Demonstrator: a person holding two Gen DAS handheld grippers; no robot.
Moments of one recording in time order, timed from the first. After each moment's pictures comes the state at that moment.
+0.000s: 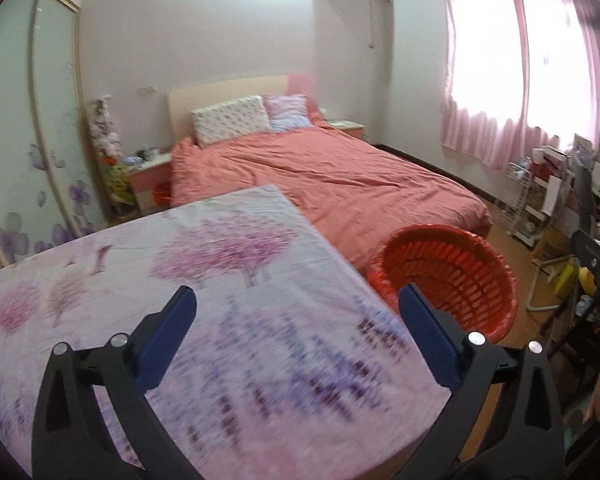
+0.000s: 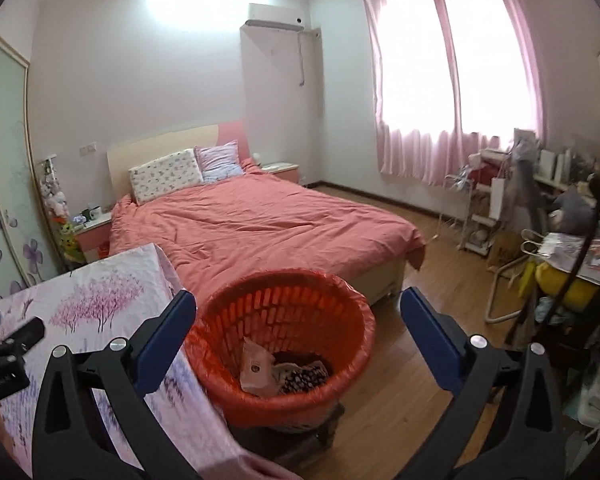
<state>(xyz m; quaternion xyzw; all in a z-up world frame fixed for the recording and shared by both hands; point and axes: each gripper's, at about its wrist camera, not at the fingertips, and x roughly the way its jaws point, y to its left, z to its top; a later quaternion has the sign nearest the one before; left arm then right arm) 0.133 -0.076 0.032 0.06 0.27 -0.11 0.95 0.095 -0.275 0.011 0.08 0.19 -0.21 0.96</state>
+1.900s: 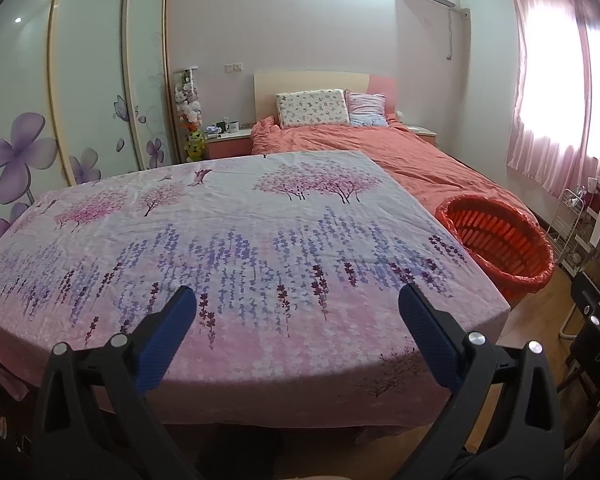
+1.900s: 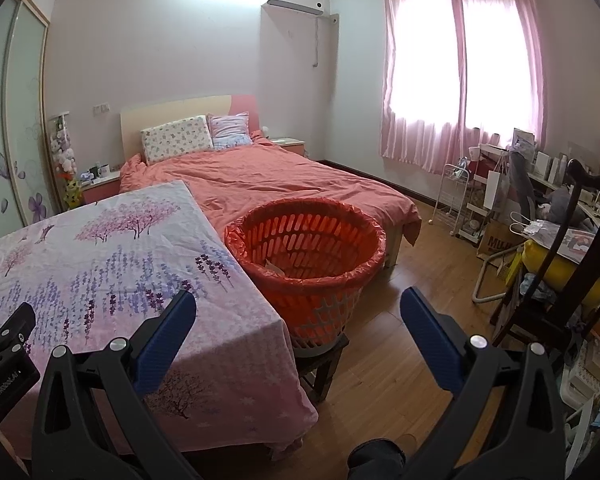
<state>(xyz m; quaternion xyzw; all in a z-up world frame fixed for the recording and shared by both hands) 0.014 -0.001 -0.020 0.01 0.28 0.01 0.96 0.041 -0.203 -0.034 0.05 0.23 -0.20 0.95</state>
